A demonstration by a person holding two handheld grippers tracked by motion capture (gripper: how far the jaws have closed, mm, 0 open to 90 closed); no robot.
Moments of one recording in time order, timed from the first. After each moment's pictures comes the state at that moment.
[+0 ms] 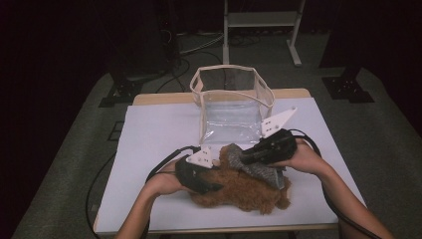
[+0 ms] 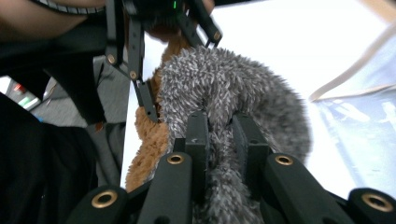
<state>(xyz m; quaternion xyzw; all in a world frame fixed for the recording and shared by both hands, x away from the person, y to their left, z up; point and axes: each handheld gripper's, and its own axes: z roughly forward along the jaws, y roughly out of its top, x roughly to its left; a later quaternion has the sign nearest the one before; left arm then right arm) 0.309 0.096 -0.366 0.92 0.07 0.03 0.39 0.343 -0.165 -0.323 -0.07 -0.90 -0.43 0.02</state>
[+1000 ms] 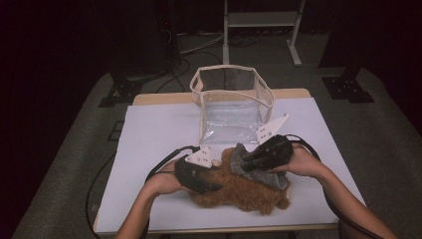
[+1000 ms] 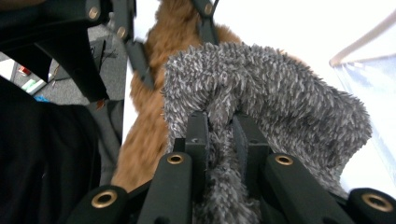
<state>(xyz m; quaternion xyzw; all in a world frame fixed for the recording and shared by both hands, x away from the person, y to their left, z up) 0.310 0.097 -0.367 0.92 0.07 0.02 0.38 0.342 -0.173 -0.338 -0.09 -0.91 -0.40 0.04</state>
